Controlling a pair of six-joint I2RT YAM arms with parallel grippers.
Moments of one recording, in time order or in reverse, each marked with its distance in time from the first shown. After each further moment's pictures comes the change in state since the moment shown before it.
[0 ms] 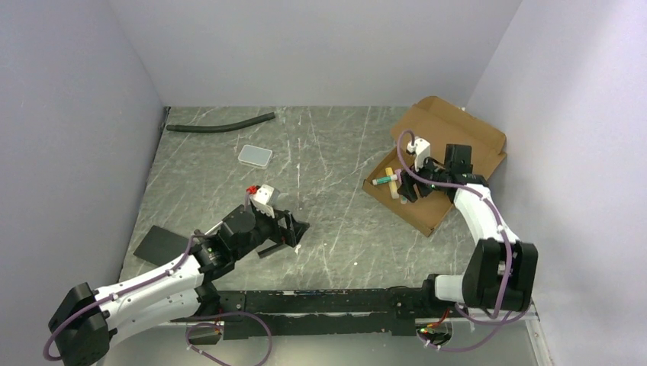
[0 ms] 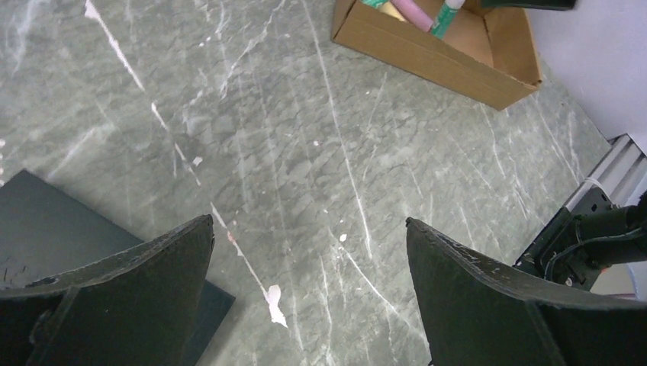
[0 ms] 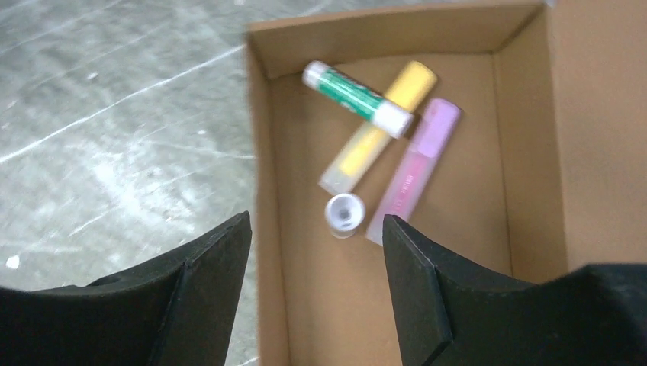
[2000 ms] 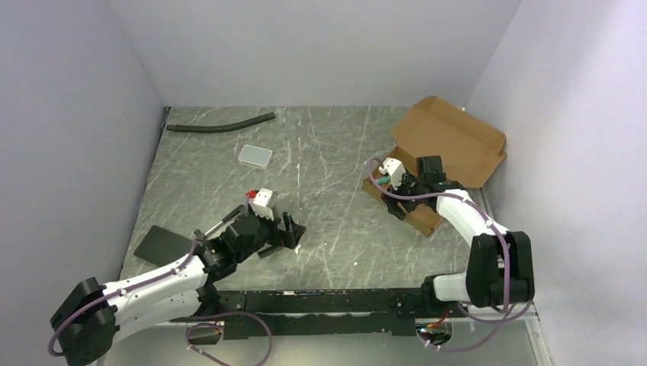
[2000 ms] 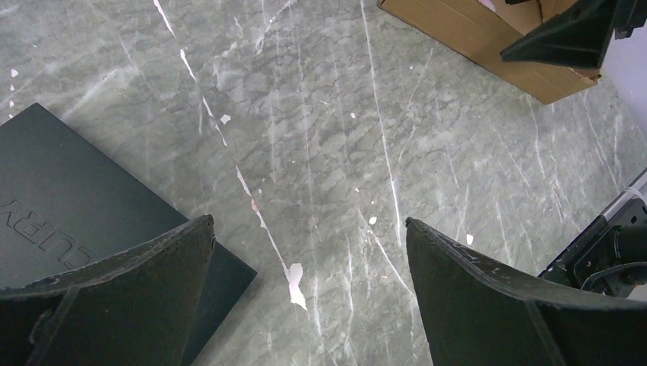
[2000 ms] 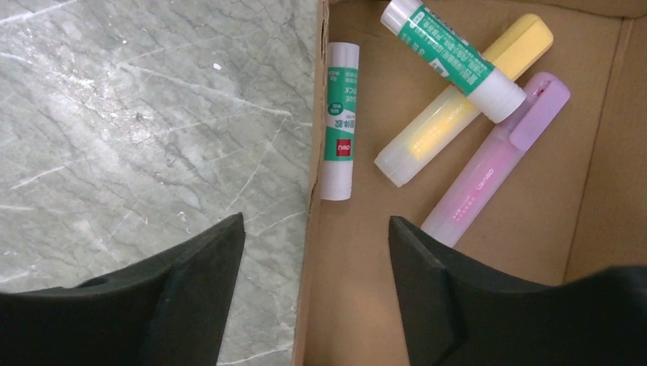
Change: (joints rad) left arm 0.004 0.039 -0.064 0.005 -0.070 -0.082; right arm 0.199 -0.026 -0.154 0.026 0.193 -0.134
